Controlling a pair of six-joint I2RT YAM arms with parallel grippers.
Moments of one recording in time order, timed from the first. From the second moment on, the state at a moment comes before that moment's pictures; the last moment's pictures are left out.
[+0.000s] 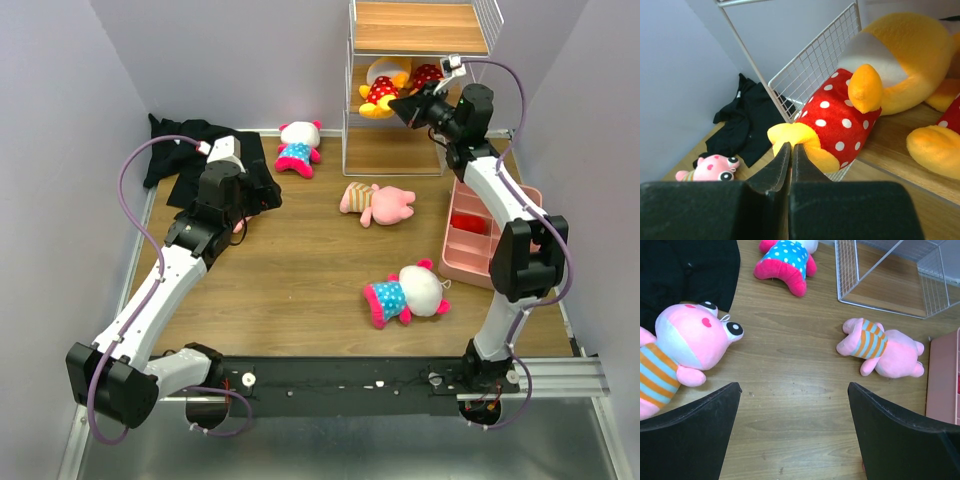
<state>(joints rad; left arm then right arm) -0.38 1.14 1.08 -0.37 -0.17 -0.50 0.15 1.87 1.62 0.32 -0.56 0.36</state>
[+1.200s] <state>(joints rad) -0.38 1.14 1.08 -0.36 -0.13 -0.52 0.12 2.04 1.75 0.43 -0.51 0.47</state>
